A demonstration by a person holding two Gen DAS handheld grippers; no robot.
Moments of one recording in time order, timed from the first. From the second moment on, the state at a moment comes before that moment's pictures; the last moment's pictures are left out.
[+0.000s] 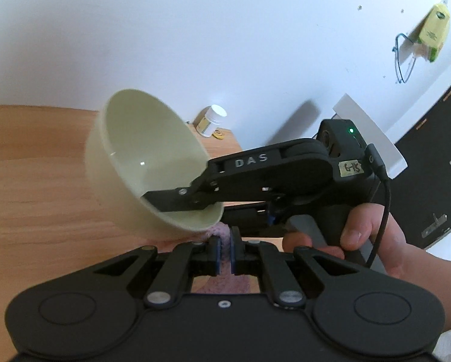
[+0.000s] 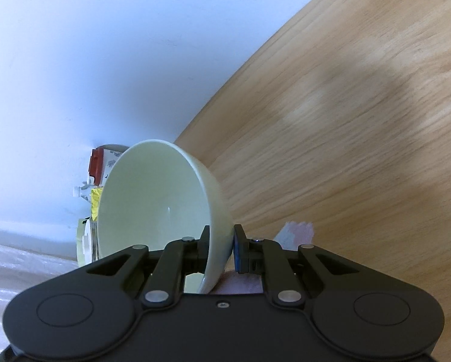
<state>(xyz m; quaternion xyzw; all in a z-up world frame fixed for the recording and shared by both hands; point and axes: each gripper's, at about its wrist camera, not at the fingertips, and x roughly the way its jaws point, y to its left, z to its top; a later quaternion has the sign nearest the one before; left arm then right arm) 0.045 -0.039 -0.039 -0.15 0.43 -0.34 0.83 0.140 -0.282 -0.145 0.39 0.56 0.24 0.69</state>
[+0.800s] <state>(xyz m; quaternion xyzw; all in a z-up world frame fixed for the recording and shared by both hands) 0.034 -0.043 -0.060 -0.08 0.41 -0.26 0.87 0.133 -0.287 -0.138 0.38 0.55 0.24 0.71</state>
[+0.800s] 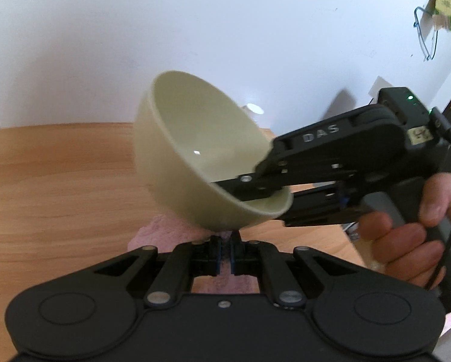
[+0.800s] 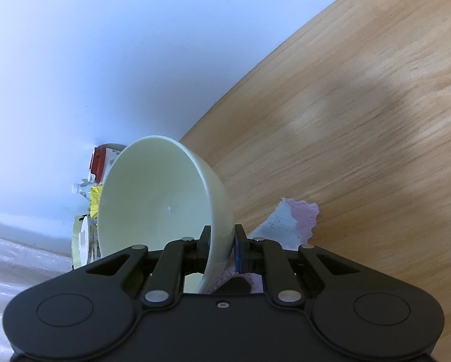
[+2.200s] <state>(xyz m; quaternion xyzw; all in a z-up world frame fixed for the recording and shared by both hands) 0.035 0.002 -0.056 0.11 0.42 -0.25 0.86 0.113 -0.301 -0.177 0.38 0.56 0.19 0.71</state>
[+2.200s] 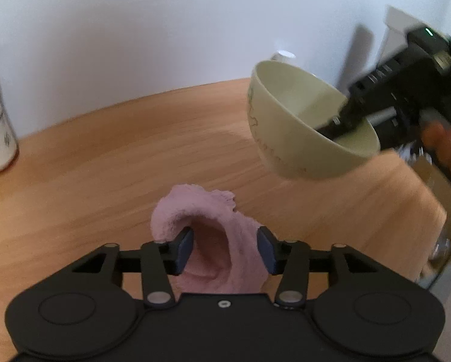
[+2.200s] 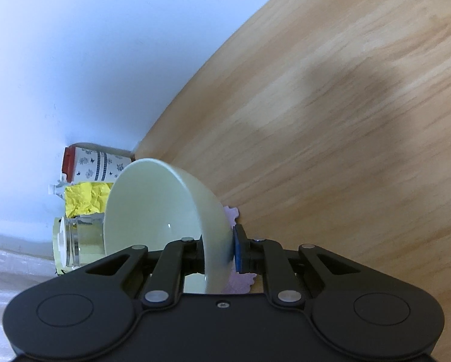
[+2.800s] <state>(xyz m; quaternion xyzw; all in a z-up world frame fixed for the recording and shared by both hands) 0.082 -0.012 -0.088 0.20 0.42 -0.30 0.83 0.120 -0.306 -0.173 0.39 0.57 0.16 0.71</state>
